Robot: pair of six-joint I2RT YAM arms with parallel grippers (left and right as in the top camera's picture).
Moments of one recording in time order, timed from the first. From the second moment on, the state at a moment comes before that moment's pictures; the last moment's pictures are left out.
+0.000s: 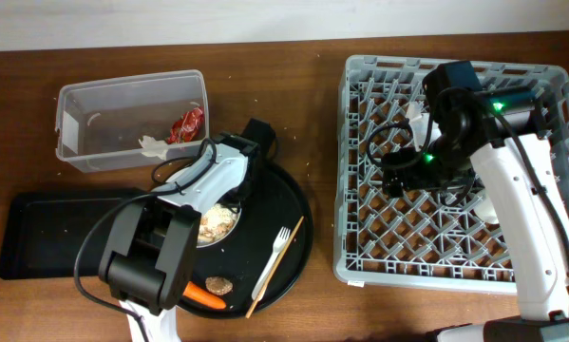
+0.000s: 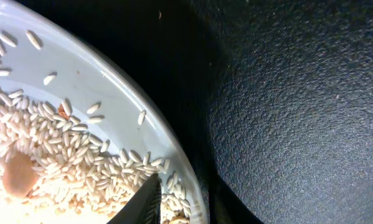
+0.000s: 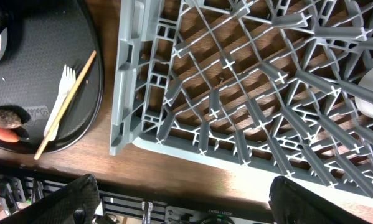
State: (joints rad) left arm -0.44 2.01 1.35 -0.92 -0.15 -0.43; right arm 0.15 1.58 1.70 -1.61 -0.13 0.06
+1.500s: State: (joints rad) left arm -0.44 2.02 1.44 -1.06 -0.13 -0.44; right arm 0.15 1.58 1.70 -1.61 -0.13 0.06
